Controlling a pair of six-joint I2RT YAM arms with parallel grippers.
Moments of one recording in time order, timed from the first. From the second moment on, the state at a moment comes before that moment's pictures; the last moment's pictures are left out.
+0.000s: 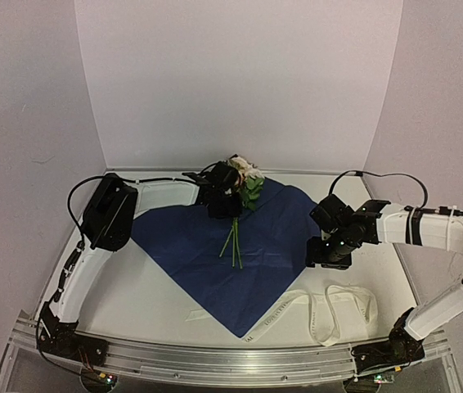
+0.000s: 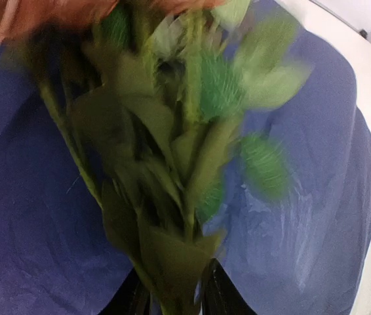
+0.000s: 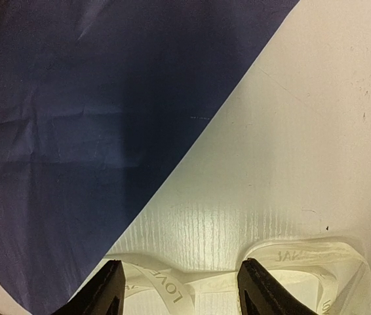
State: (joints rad) left arm -0.75 2.46 2.04 -0.43 -0.02 -0.68; right arm 0.71 1.44 0.93 -0.72 0.16 0.74
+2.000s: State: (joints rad) left arm -0.43 1.53 0.46 0.38 0.12 -1.16; right arm 0.66 1.74 1.21 -0.75 -0.06 0.55
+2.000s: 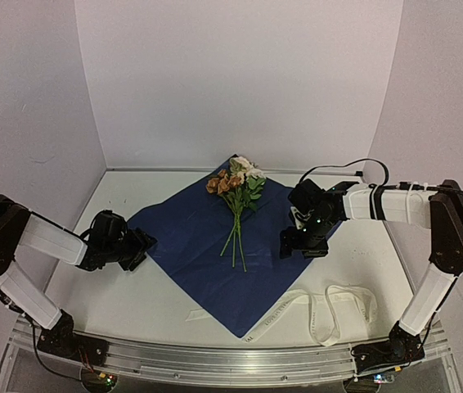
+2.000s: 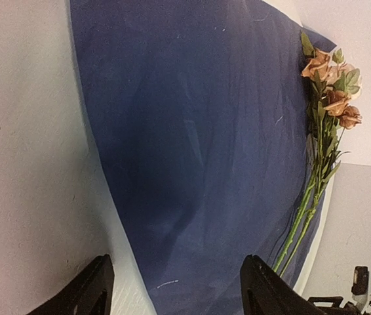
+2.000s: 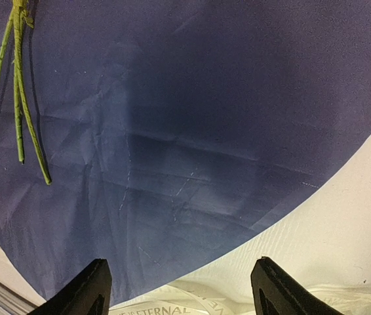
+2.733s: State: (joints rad) left arm -0.43 1.53 0.61 0.13 0.16 -1.15; right arm 0.65 1.74 1.20 -0.75 -0.05 0.56
